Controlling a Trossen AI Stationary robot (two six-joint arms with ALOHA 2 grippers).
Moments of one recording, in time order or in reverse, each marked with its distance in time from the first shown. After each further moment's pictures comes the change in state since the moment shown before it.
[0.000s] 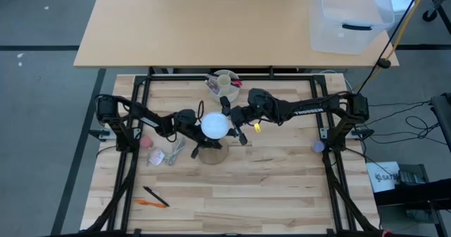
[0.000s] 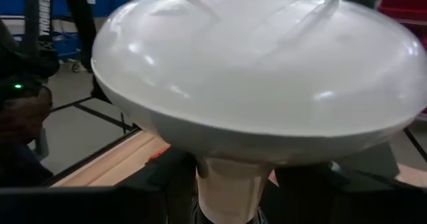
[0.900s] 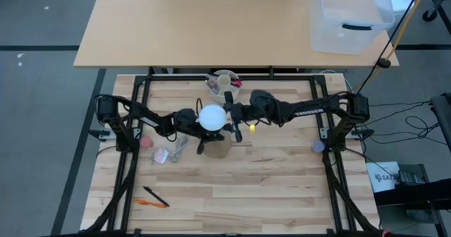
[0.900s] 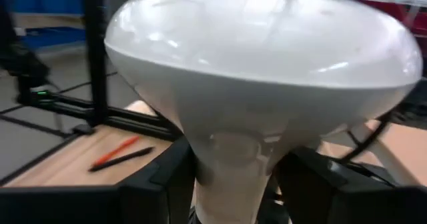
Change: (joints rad) left arm 0.004 0.000 0.003 0.018 -0.191 -0.056; right arm -0.012 -0.001 -0.054 0.071 0.192 -0.014
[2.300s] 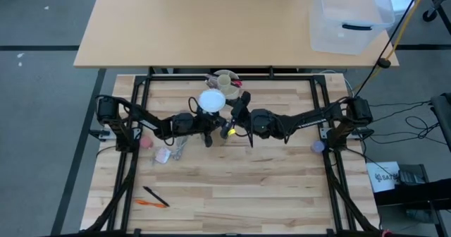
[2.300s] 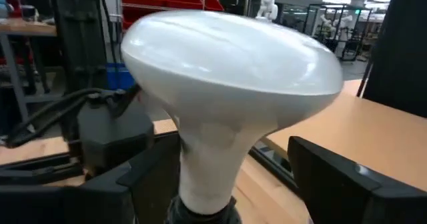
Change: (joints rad) left arm -0.024 0.002 -0.029 0.084 -0.555 -0.171; right arm 0.198 -0.003 0.002 -0.015 0.951 0.099
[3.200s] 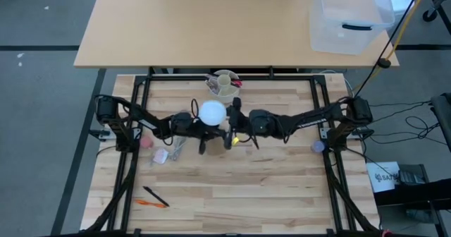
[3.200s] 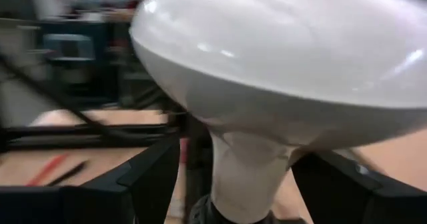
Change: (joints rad) left arm 0.015 -0.001 -0.030 0.010 0.301 0.087; right arm 0.009 -0.001 0.000 -0.042 -0.286 -0.002
